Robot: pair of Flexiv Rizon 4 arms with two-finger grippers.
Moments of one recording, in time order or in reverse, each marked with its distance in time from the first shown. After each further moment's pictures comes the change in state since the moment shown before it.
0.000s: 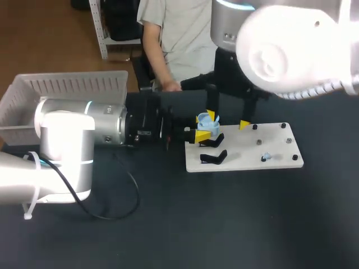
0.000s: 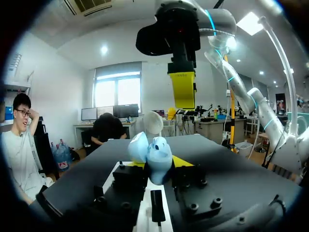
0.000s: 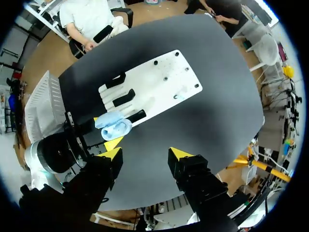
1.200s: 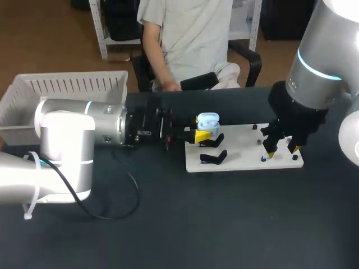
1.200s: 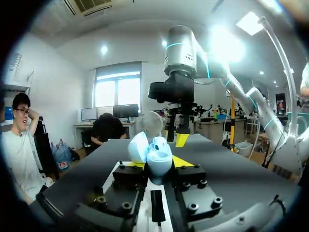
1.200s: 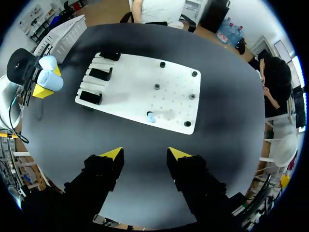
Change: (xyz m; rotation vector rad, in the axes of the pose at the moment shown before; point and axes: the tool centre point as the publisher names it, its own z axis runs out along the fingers) left arm 0.000 0.000 0.000 0.000 0.000 0.000; right arm -0.042 -0.121 0.091 -0.085 -0.092 -0.696
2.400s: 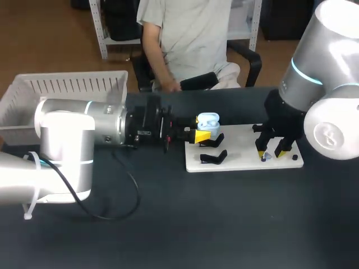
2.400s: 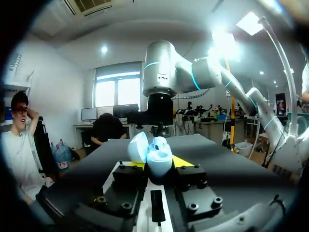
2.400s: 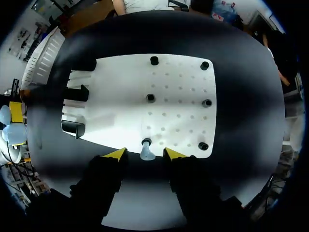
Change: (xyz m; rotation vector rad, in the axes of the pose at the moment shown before) left arm 0.000 0.000 0.000 0.000 0.000 0.000; right arm -0.037 -0.006 0.065 -0.099 0.056 0.185
